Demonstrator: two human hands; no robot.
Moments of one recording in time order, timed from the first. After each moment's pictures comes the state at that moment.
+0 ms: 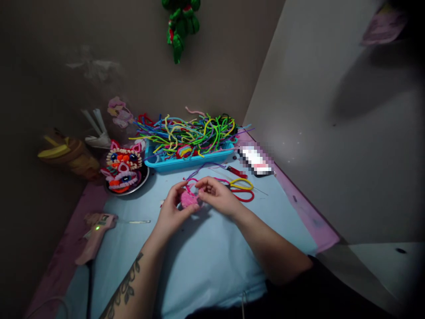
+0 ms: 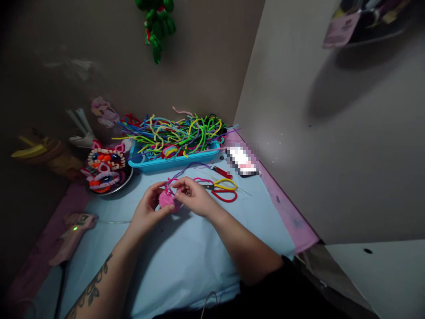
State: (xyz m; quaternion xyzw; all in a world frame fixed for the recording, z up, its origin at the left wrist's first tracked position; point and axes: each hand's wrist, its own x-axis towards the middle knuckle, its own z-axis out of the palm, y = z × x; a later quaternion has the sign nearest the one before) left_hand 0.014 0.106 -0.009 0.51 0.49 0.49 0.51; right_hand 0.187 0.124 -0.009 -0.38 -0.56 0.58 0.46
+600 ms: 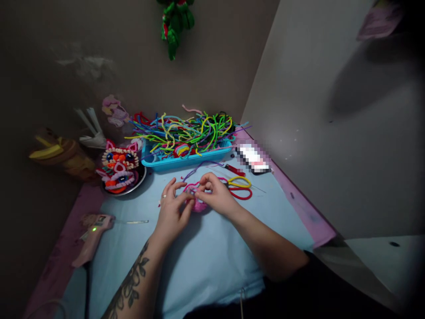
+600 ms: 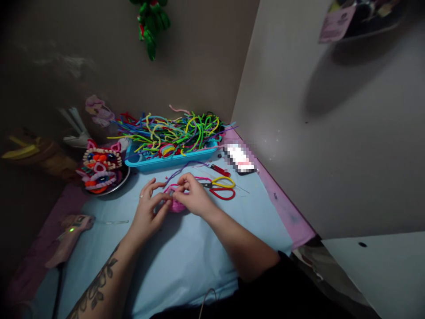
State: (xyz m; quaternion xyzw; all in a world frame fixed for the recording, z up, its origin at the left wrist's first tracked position) left_hand 0.008 0.103 -0.016 0.80 0.46 0.36 0.12; right_hand 0.180 0.120 -0.007 -0.44 -0.51 0.56 0.48
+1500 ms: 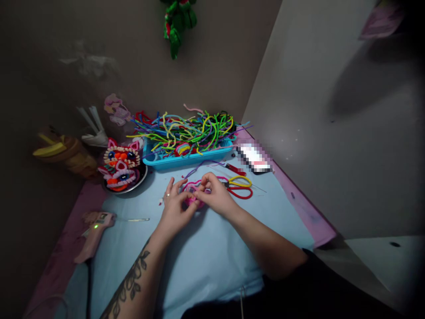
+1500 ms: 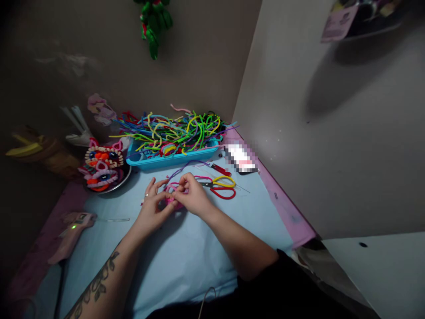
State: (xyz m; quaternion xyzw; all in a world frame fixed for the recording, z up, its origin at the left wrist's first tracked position) left_hand 0.013 0.107 -0.026 0.76 0.52 0.32 0.22; right_hand 0.174 0.118 -0.007 -0.46 -0.50 0.56 0.47
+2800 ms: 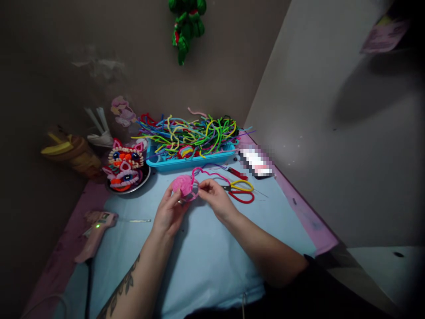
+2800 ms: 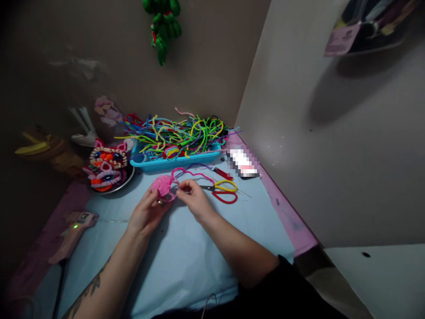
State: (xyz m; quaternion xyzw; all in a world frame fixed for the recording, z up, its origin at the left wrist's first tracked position) left_hand 0.019 0.110 -0.010 0.19 0.37 0.58 0.70; right_hand 0.165 0.125 -0.033 -0.42 -0.41 0.59 0.56
